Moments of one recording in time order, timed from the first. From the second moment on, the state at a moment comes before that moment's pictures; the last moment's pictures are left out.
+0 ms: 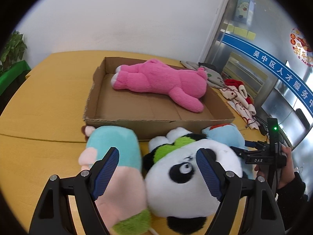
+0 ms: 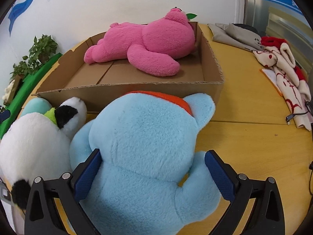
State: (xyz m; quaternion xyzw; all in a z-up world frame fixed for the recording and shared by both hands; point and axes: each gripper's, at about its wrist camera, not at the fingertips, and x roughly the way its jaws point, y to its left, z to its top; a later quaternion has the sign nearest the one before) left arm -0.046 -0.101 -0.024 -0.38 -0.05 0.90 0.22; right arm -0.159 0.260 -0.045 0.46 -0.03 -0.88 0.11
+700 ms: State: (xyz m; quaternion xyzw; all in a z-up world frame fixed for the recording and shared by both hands) left arm -0.059 0.126 -0.064 -0.47 0.06 0.79 0.38; right arm -0.108 0.332 -0.061 0.43 -0.16 -0.87 0.19
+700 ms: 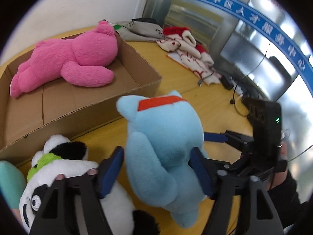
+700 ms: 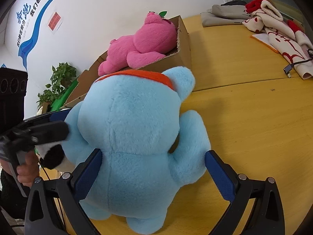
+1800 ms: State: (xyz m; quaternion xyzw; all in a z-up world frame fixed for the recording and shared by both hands) left arm -0.062 0.108 -0.060 -0.47 0.05 0.80 0.37; right arm -0.125 0.339 -0.076 0.49 -0.21 -0.84 0.13
